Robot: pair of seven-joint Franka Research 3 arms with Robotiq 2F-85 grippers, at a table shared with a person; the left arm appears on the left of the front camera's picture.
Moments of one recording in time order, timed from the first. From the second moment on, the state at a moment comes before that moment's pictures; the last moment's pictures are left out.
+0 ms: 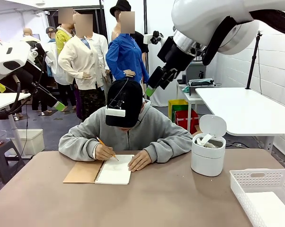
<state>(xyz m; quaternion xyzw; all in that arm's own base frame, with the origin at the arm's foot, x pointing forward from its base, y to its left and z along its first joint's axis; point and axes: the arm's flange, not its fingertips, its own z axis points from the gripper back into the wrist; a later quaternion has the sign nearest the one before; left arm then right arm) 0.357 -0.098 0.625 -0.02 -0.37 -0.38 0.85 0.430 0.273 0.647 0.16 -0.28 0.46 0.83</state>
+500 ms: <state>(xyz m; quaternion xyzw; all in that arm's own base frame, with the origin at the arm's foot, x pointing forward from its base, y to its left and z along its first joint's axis) 0.357 -0.098 0.625 -0.02 -0.37 -0.38 0.85 0.427 0.270 0.645 0.17 -0.28 0.45 0.83</state>
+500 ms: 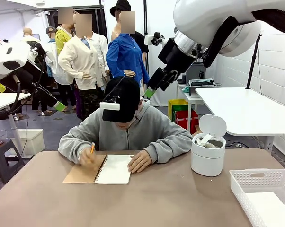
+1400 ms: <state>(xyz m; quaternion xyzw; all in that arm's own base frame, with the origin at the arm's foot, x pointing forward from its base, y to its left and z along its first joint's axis) 0.357 -0.098 0.625 -0.02 -0.37 -0.38 0.85 0.427 0.271 0.645 0.17 -0.28 0.45 0.83</state>
